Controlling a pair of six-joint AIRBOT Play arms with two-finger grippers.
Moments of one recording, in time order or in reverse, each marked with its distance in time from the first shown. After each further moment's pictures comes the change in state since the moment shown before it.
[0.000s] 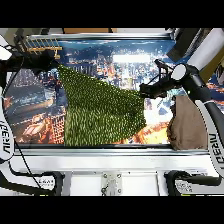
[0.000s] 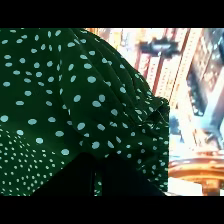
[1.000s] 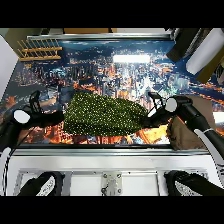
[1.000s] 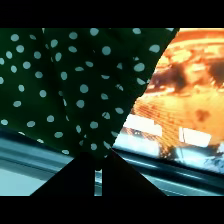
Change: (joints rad) left arm -0.002 0.636 -1.120 0.194 0.217 0.068; right arm 0.129 0.264 -0.528 -0.108 0.006 -0.059
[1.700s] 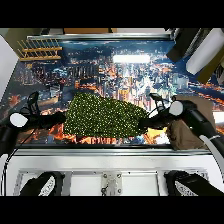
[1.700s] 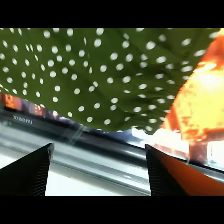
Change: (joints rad) left arm 0.000 0.045 0.014 0.002 -0.047 0.015; right arm -0.009 0.061 -0.042 0.103 -0.027 -0.011
